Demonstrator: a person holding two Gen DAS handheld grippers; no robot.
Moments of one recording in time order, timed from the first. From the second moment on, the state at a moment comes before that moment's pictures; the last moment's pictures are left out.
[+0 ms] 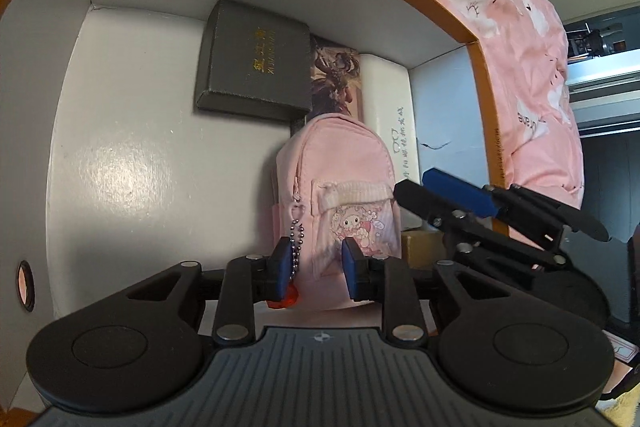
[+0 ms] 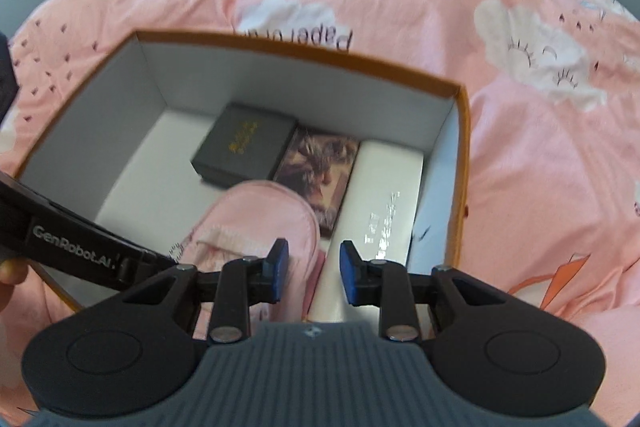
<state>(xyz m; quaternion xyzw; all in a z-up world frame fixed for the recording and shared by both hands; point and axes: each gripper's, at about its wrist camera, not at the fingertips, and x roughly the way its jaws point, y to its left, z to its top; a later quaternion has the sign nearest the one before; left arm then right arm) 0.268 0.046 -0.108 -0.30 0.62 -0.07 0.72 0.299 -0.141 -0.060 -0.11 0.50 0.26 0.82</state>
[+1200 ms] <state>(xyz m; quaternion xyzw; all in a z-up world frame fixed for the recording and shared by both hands) 0.131 -0.001 -0.001 -0.12 0.33 -0.08 0.93 0.181 -0.180 0.003 -0.02 0.36 0.21 0.91</state>
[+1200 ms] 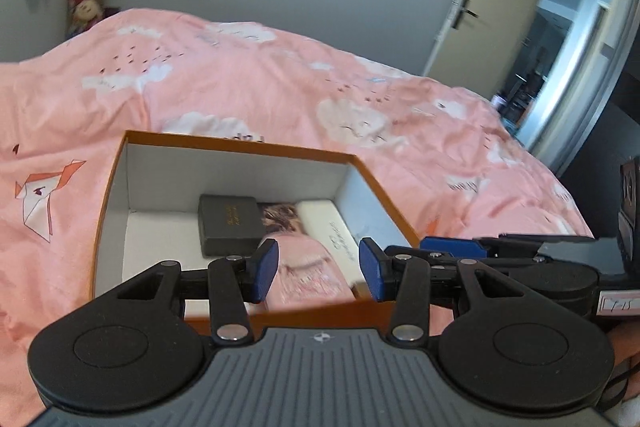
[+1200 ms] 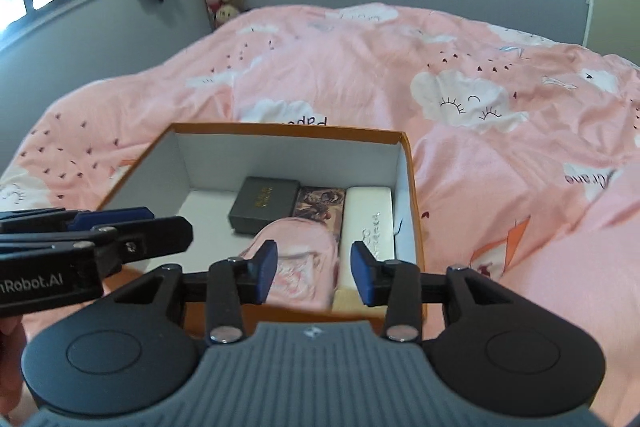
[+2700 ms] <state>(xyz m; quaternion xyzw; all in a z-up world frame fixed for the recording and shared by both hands) 0.068 -0.032 -0.090 -0.08 0.55 -0.16 0.82 0.067 -0.213 -0.080 -0.01 0.48 0.13 0.87</state>
